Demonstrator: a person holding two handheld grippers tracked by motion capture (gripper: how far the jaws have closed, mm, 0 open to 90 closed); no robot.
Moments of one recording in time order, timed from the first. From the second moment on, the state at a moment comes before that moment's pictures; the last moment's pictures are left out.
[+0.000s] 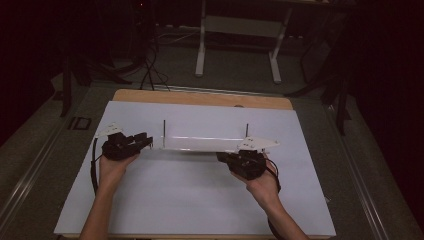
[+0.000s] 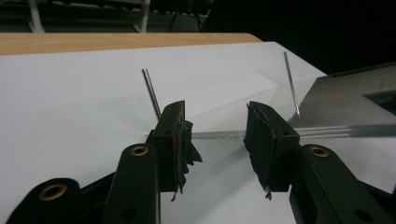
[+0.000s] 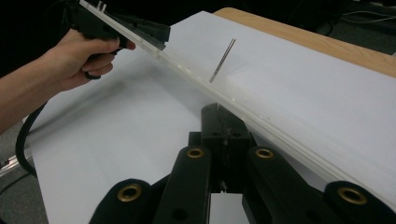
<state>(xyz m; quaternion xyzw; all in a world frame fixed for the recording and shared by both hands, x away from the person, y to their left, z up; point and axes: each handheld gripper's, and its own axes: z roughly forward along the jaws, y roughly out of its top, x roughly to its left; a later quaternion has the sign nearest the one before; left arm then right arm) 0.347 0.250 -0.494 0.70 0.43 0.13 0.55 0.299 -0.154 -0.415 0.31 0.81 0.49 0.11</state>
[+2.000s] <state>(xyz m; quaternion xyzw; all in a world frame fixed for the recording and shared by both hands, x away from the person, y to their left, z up) 0.344 0.218 -0.460 0.74 0.36 0.22 0.53 0.333 -0.151 -0.392 0.33 0.78 0.51 0.12</state>
